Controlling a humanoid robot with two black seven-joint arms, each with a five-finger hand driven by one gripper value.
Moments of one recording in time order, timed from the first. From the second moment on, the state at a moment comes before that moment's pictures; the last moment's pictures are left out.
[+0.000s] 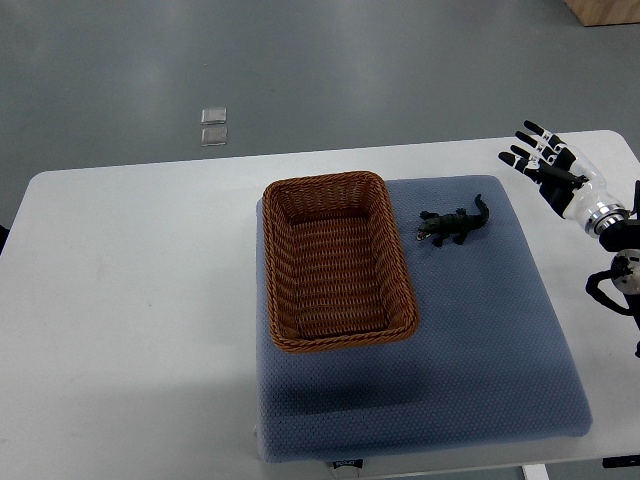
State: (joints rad) left arm -0.02 0.00 -0.09 -0.17 0.04 0.00 0.10; right arm 0.49 -0.26 1.33 0.74 -0.75 0.28 0.13
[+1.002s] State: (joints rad) left arm -0.02 0.00 -0.09 -0.17 0.04 0.00 0.10; right arm 0.50 -0.26 1.33 0.74 -0.75 0.29 0.13
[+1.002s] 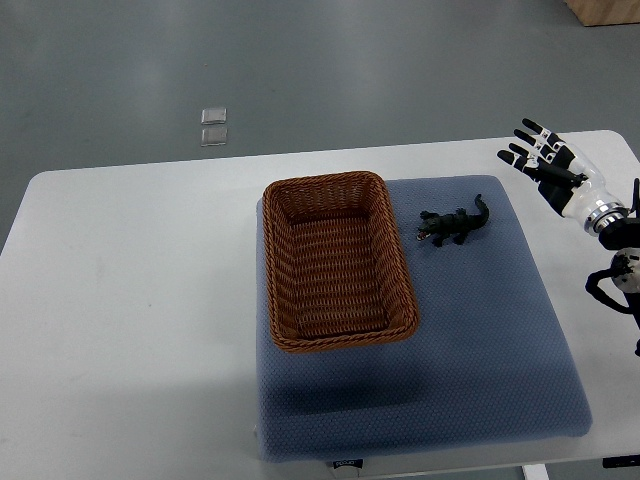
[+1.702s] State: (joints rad) left arm -0.02 0.00 -0.09 -0.17 0.04 0.00 0.10; right arm 0.49 -0.26 1.33 0.74 -0.75 0.29 0.13
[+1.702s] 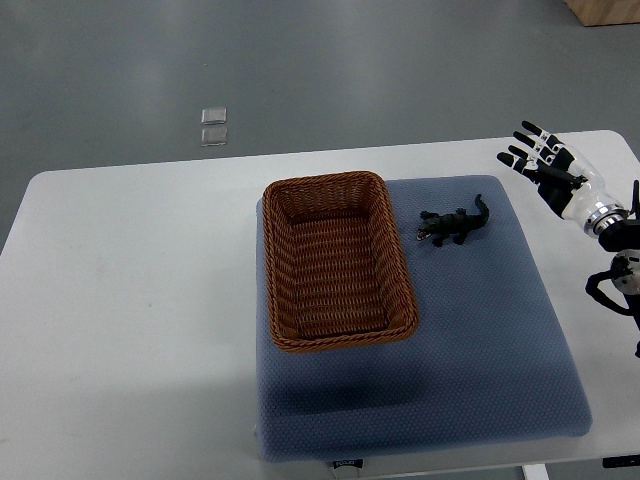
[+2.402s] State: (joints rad) left arm -0.02 0.00 -0.09 -0.17 0.04 0.00 0.10; right arm 0.51 -0.31 1.30 0.75 -0.77 0.29 0.13
